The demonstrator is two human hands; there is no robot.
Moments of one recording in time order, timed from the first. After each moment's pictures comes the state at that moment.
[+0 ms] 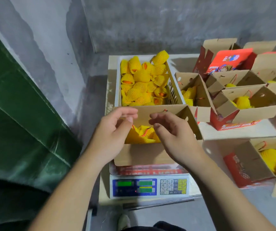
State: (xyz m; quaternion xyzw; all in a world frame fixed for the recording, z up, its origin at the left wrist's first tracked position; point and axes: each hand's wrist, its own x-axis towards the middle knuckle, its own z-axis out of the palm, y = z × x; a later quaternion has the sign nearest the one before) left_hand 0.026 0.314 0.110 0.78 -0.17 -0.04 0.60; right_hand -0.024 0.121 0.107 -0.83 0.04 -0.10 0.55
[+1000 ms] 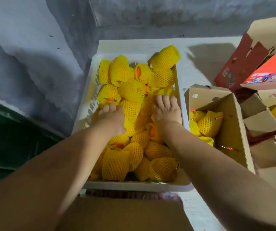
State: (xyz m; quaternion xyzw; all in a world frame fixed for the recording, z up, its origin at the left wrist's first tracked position) left_hand 0.412 0.141 -0.039 0.96 -0.08 -0.26 -0.03; right_hand 0.389 -0.046 -0.061 -0.98 -0.05 0.07 -0.18
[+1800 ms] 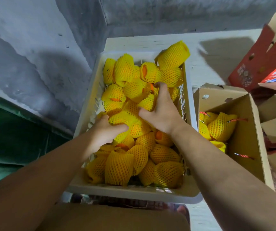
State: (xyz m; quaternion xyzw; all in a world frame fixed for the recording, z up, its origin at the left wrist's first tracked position) left_hand 0.389 0.181 -0.047 0.86 0.19 -0.29 0.38; right_hand 0.400 -0.038 -0.055 -0.85 0.00 0.00 0.52
